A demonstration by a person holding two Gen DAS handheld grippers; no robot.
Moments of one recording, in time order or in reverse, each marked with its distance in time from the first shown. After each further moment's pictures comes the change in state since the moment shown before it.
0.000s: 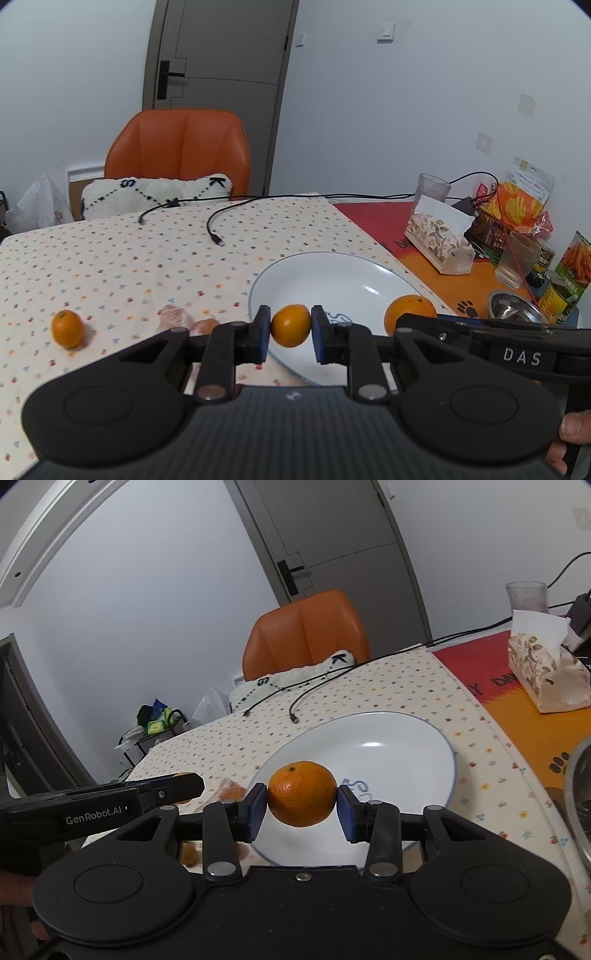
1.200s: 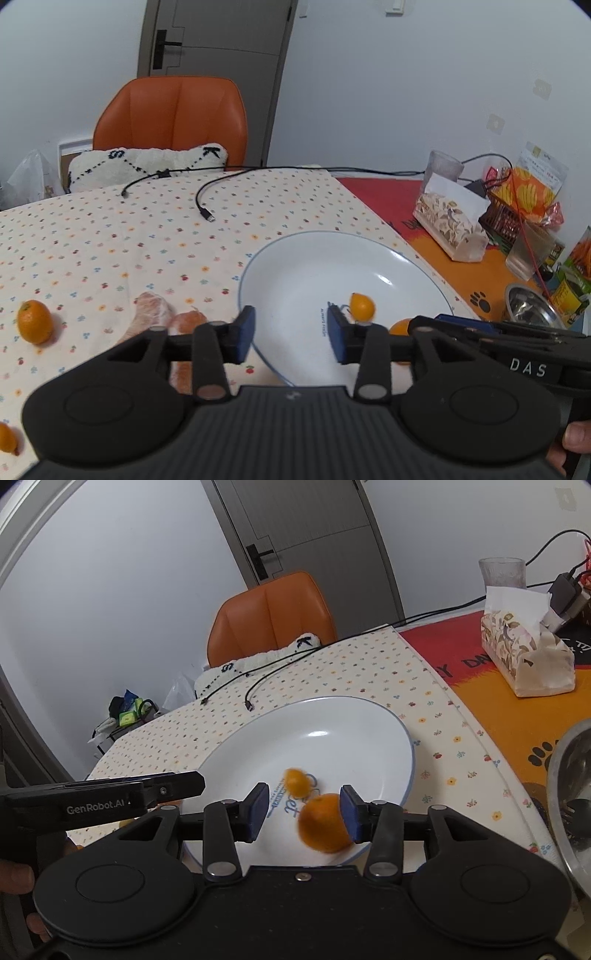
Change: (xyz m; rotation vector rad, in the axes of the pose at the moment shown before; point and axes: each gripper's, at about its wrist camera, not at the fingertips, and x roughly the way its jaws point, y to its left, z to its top) left arm 0.040 0.007 0.003 -0.031 0.084 -0.008; right arm 0.021 -0.022 0.000 0.014 0.044 -0.064
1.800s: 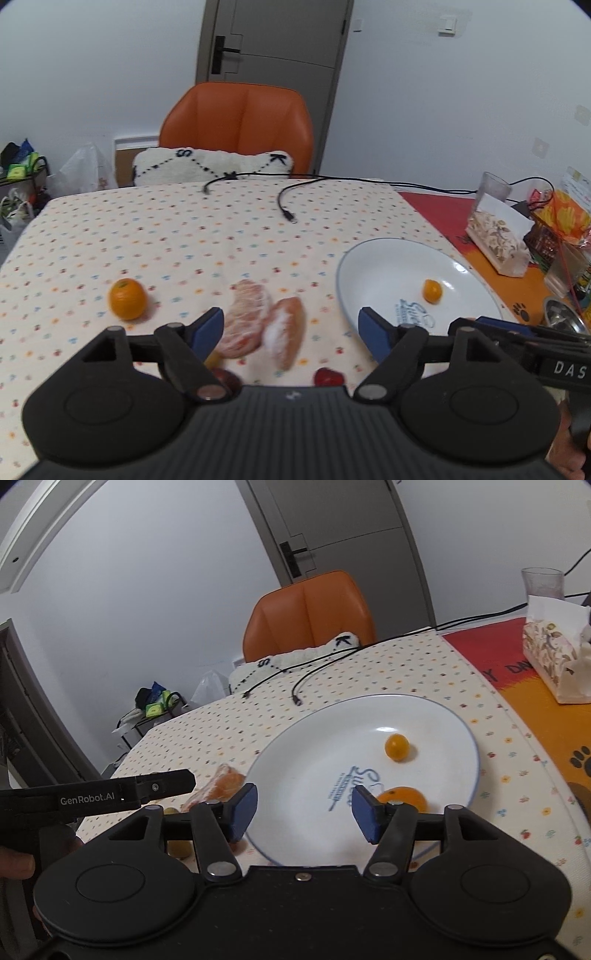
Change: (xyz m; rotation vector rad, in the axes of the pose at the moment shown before) left arm -0.041 0.049 -0.013 -0.071 -0.029 0.150; right arm 0.000 0.040 -0.006 -0.047 0.003 0.082
